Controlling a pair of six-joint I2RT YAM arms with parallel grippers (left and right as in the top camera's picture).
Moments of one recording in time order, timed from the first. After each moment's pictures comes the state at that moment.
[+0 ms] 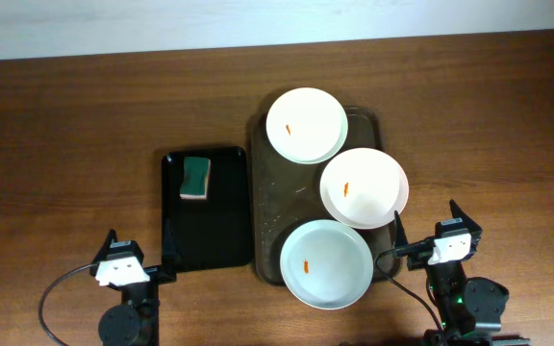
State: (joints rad) left arm -0.10 0.01 0.01 -0.06 -0.18 -0.14; right arm -0.12 0.02 0.01 -0.05 -0.21 -0.16
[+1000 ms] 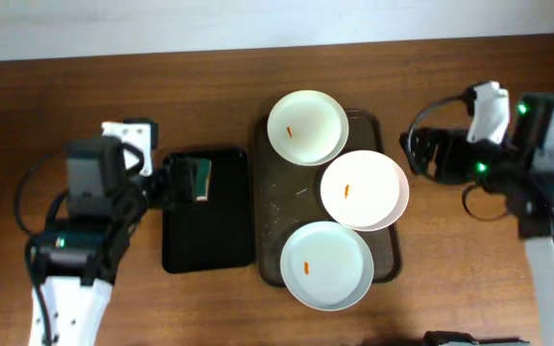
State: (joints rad) left arm -0.10 1.12 1.15 -0.76 0.14 -0.11; right arm -0.12 1.20 1.40 -1.00 -0.41 0.09
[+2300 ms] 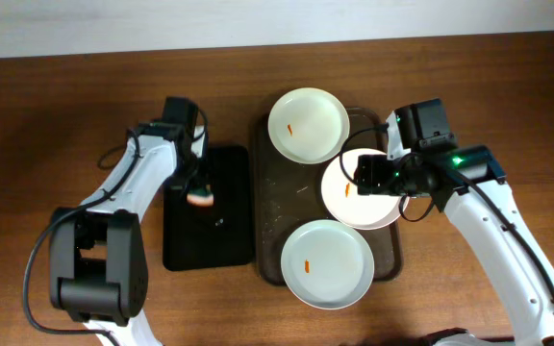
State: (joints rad) left arm -0.17 1.94 1.37 -0.85 0.08 -0.15; right arm 0.19 1.41 1.23 -0.97 -0.12 0.27
